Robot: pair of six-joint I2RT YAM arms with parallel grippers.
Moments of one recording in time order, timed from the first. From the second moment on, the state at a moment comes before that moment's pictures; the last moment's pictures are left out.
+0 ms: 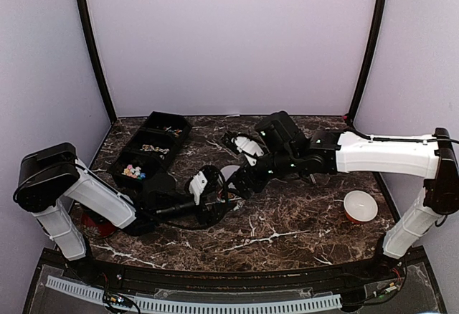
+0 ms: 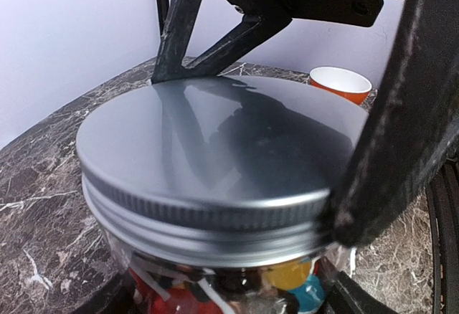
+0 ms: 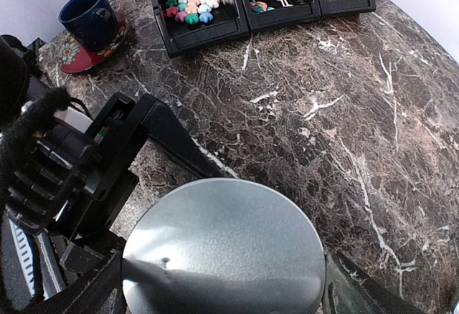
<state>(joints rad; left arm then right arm) -0.99 1.69 0.52 0.98 0.06 0.03 1.03 1.57 1.23 -0.39 -0.08 0.06</state>
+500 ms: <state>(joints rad) -0.99 1.68 0.51 0.99 0.03 0.02 1.03 1.44 1.15 -0.40 -0.17 0.00</state>
